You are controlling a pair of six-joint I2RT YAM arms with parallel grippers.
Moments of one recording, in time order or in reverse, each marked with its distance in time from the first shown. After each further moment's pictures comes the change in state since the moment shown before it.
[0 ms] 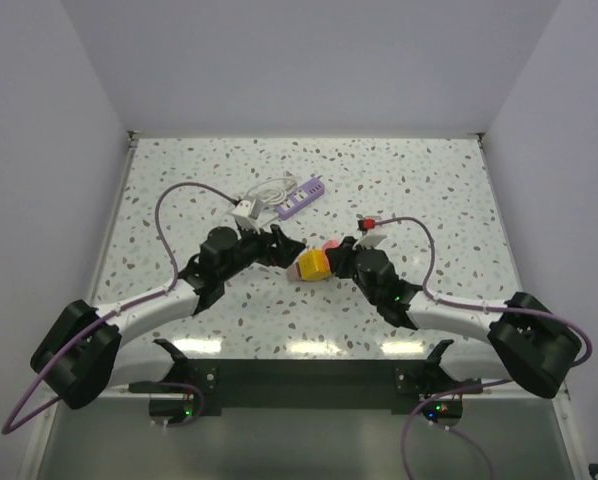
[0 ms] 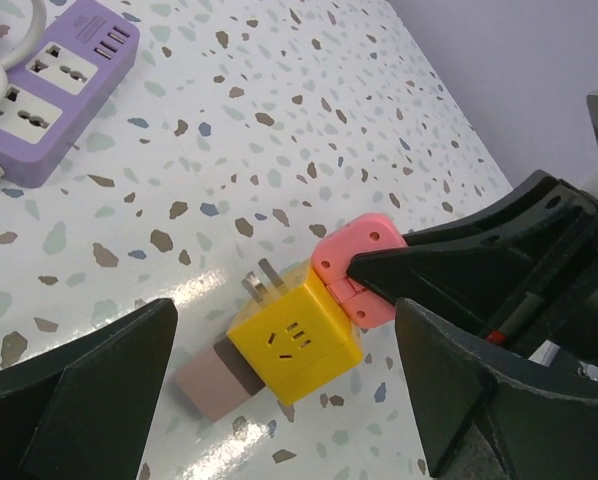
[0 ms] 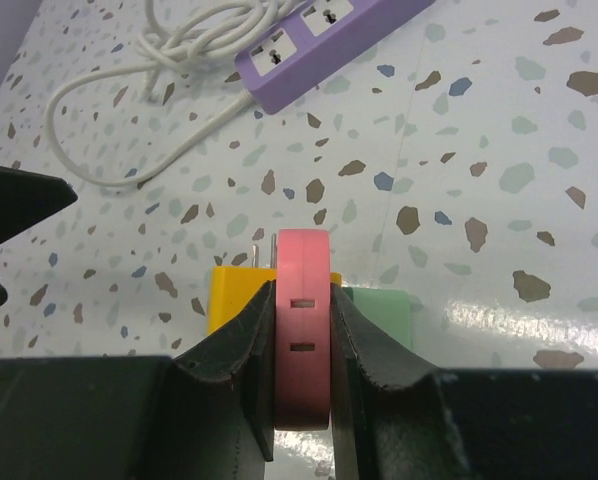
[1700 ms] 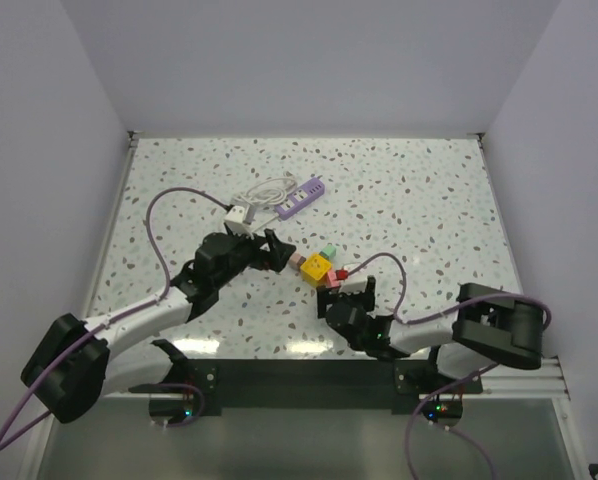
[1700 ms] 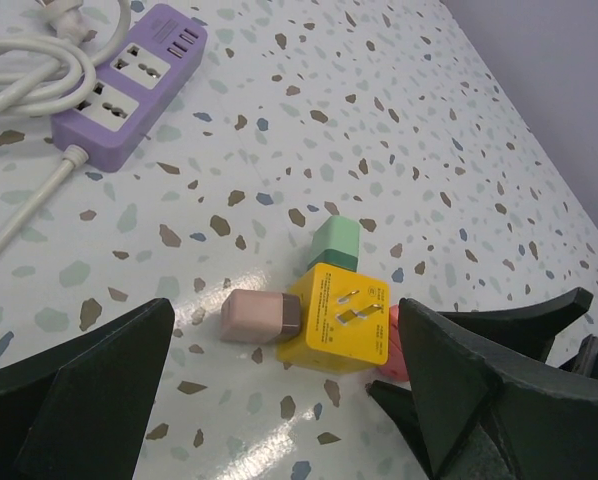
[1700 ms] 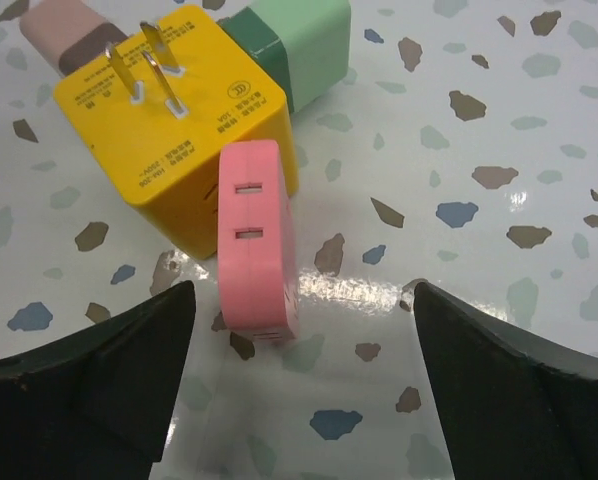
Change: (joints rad) left arm 0.000 -0.087 -0.045 -0.077 -0.106 0.066; right arm 0.409 0.218 -0.116 0.006 0.531 0.016
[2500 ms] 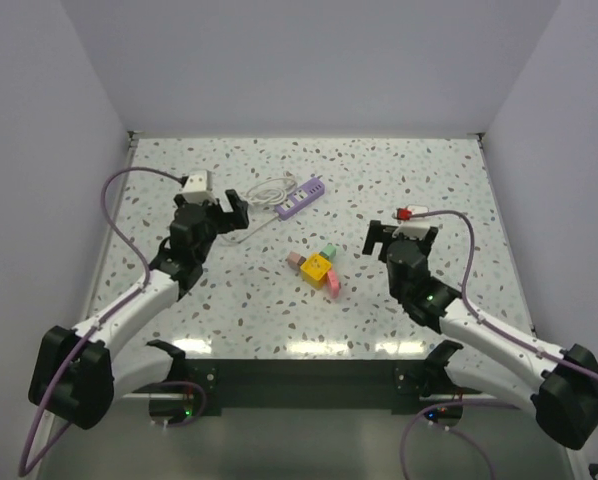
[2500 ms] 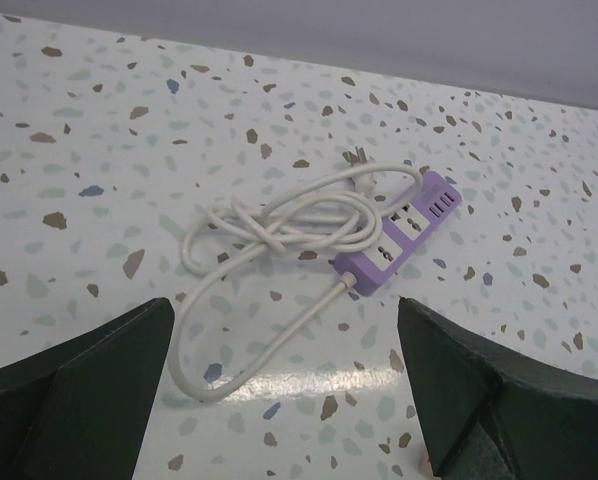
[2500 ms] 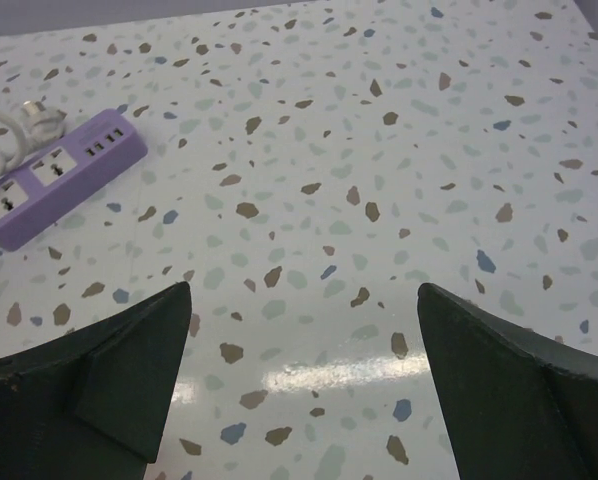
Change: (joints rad) left arm 0.259 -0.002 0.151 -0.138 -0.238 0.139; right arm -0.510 -0.535 0.163 -0.328 -0.138 -0.339
